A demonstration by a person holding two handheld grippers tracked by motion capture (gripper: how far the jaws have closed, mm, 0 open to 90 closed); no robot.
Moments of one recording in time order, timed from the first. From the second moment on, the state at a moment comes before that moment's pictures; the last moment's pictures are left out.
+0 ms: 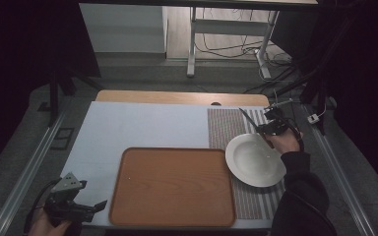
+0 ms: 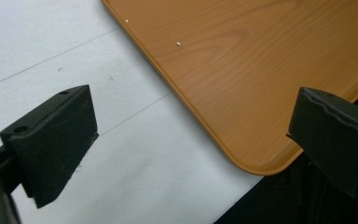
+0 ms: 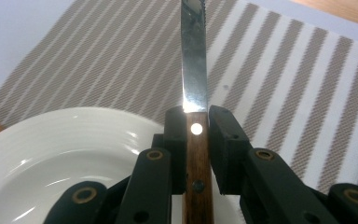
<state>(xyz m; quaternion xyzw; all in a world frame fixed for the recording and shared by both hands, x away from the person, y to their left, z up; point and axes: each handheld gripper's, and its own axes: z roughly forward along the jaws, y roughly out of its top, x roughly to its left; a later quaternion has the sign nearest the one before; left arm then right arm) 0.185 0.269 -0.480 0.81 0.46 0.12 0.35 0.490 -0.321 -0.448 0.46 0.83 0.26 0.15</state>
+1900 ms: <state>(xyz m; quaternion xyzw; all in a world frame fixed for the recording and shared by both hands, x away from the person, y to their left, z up) 0.187 0.269 -0.480 0.81 0.46 0.12 0.35 0.321 -0.180 -0.463 0.28 0.92 0.28 0.07</state>
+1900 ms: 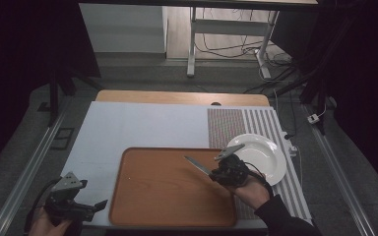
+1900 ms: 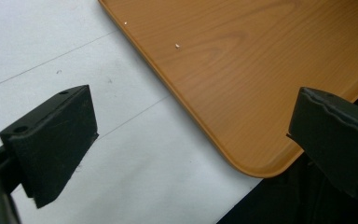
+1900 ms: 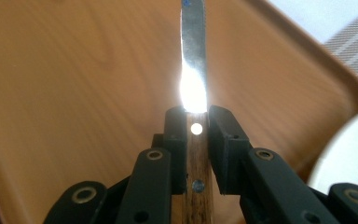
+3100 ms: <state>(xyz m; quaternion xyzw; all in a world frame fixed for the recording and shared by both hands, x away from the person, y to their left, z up) 0.188 0.267 -0.480 0.81 0.45 0.12 0.34 0.308 -0.133 -0.480 0.18 0.95 0.24 0.04</state>
